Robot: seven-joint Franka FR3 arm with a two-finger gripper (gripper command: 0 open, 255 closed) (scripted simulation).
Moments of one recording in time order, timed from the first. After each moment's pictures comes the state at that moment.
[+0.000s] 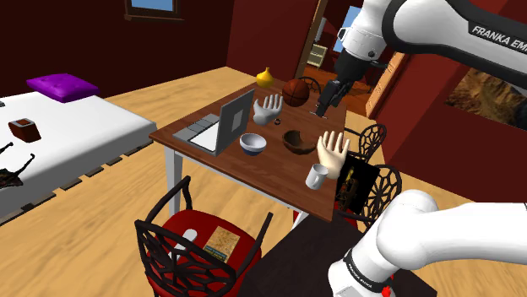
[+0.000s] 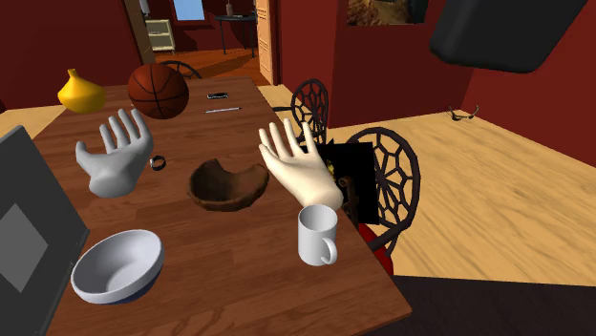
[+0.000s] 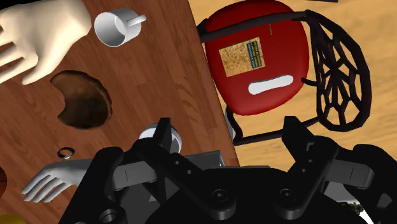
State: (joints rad) arm 0.00 -0.81 0.04 -2.26 -0.08 1.59 -0.07
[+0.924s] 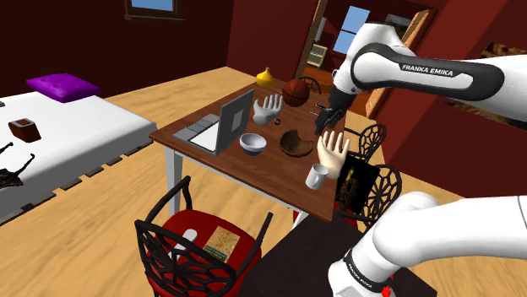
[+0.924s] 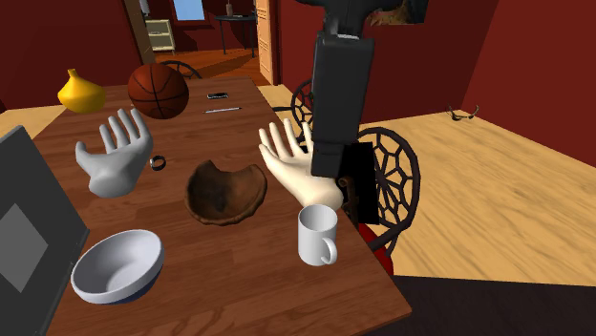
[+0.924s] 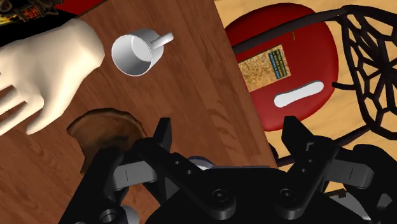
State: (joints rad) arm -0.09 -0.70 -0.16 -2.45 -0.16 1.83 -0.16
